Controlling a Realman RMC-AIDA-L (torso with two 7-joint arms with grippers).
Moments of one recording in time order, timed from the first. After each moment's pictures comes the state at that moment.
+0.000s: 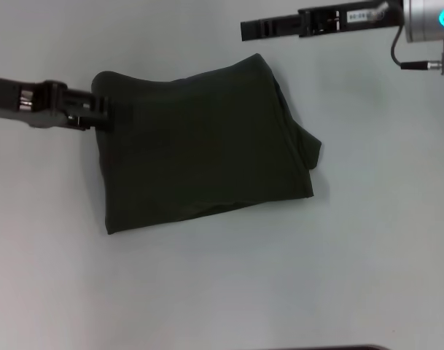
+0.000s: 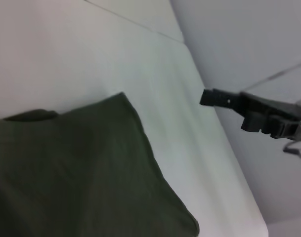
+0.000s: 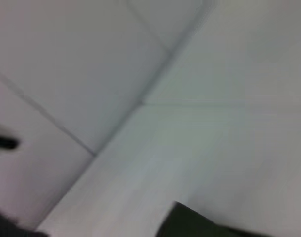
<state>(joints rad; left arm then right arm) -0.68 -1.96 0.59 0.80 2.27 1.86 -2.39 0.77 2.01 -0.83 -0.65 -1.98 -1.39 2.06</state>
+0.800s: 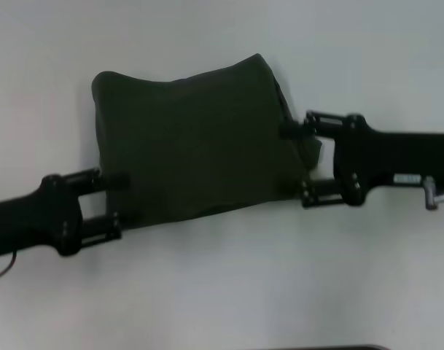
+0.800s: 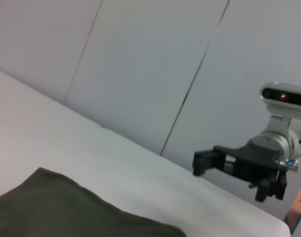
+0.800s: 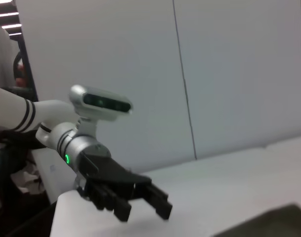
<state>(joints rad) -0.34 -2.13 0.50 0.70 2.10 1.87 -1.34 0.40 2.09 -0.90 -0.67 -1.79 -1.71 1.21</state>
